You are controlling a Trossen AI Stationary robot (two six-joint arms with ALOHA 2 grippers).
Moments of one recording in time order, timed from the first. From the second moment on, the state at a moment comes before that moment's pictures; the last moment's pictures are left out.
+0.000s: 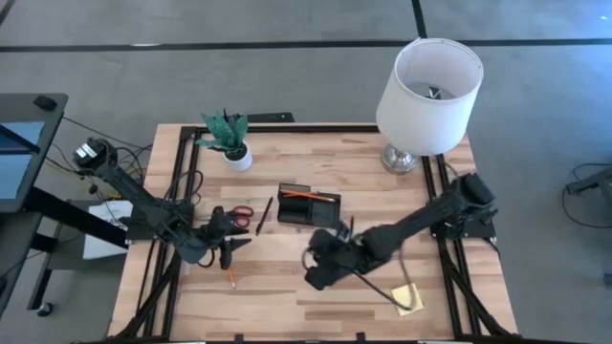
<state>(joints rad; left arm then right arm) -0.69 0.97 0.36 -0.02 -0.72 -0.75 0.50 1.83 1.49 -0.62 0.54 0.79</state>
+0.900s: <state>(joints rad) -0.10 1.65 1.35 -0.39 -0.14 0.30 0.92 1.84 1.48 -1.09 1.07 1.38</state>
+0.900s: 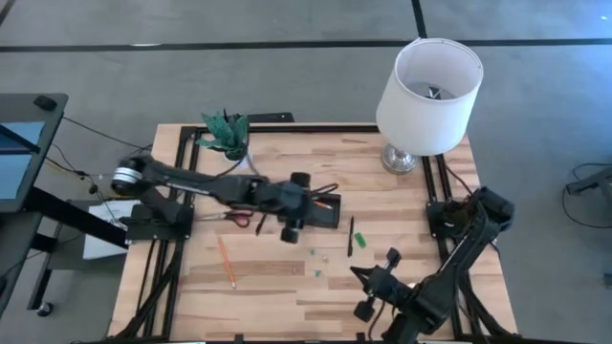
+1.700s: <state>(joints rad) -0.05 1.86 1.42 -0.40 -0.18 0.42 1.06 1.80 1.48 -1.31 1.10 1.59</state>
